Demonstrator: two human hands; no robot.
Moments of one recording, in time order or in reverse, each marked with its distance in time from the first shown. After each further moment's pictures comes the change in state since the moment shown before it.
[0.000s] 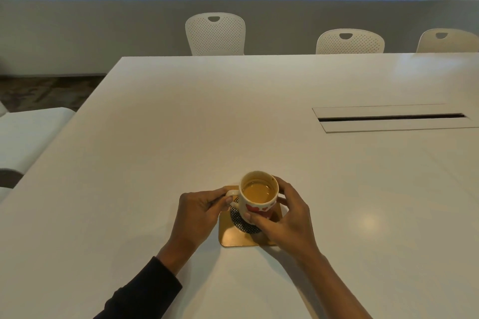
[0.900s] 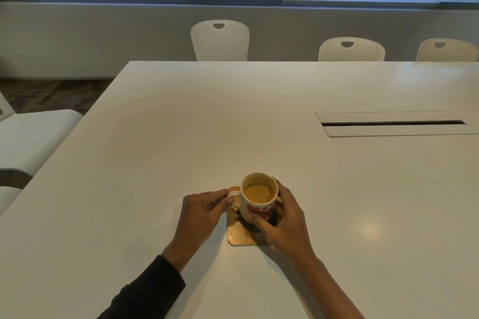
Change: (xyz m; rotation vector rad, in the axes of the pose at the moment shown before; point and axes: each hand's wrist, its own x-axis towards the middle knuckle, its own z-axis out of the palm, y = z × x) left_hand -0.005 -0.012 -0.010 -0.099 -0.007 -0.088; right_hand -0.009 -0.001 0.023 0.017 -0.006 0.019
